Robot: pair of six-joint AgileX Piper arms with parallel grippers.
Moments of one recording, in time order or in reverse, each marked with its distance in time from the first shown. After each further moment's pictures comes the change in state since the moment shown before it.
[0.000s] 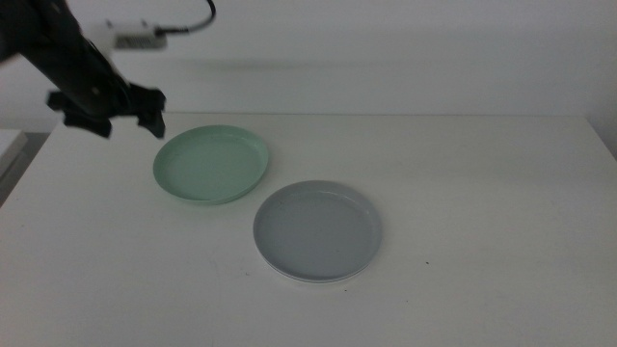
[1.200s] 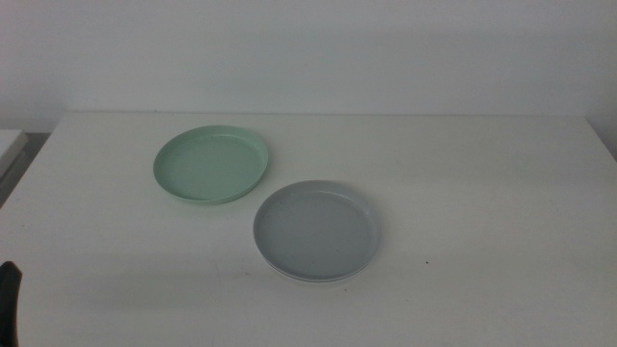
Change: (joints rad) left arm -0.017 -2.007 1.698 -0.027 -0.928 0.083; right arm 0.000 0.000 0.000 0.000 0.000 0.000
